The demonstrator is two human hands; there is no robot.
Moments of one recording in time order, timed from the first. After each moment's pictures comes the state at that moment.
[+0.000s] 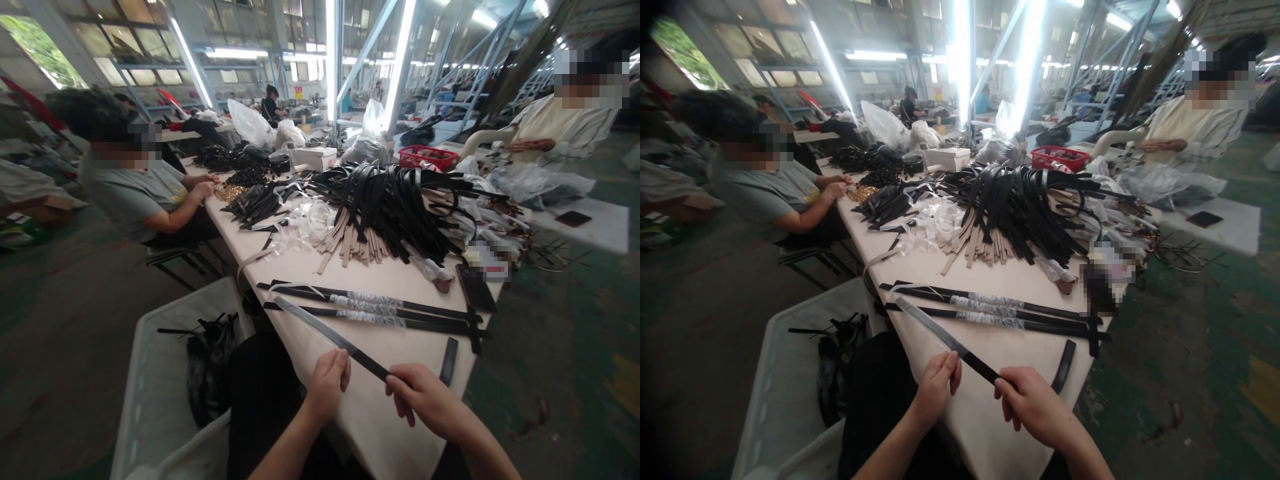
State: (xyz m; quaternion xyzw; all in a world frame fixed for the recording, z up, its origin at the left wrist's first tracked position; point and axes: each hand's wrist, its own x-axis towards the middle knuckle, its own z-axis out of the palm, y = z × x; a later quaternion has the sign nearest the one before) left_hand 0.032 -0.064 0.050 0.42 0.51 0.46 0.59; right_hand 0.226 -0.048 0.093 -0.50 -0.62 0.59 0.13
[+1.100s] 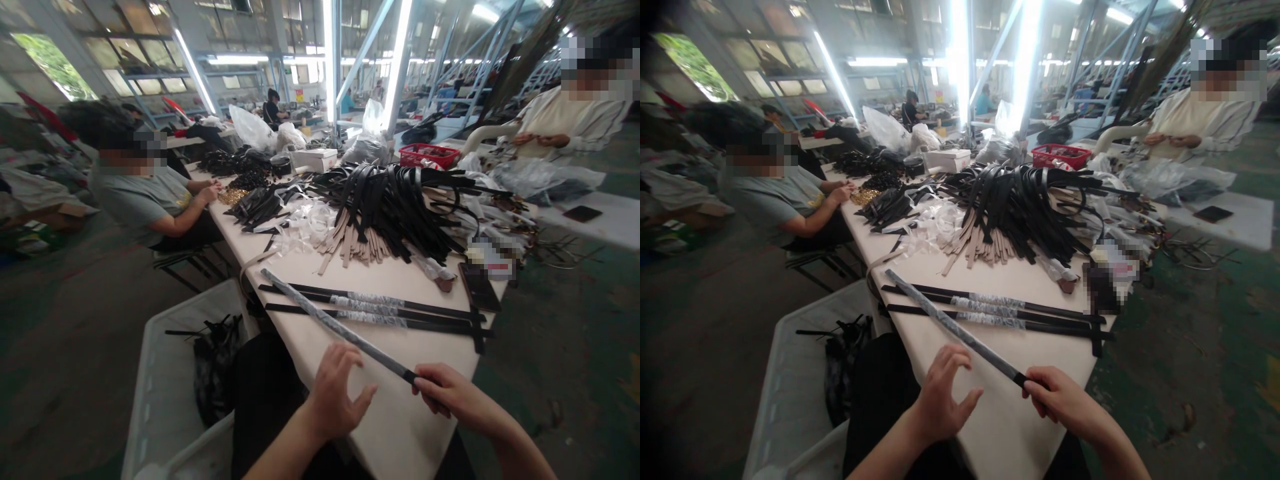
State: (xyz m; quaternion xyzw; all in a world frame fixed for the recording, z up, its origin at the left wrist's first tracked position) left_hand 0.024 -0.064 0.081 0.77 0.50 0.33 0.24; right_hand 0.303 -0.040 0.061 -0.48 -0.60 0.63 0.10
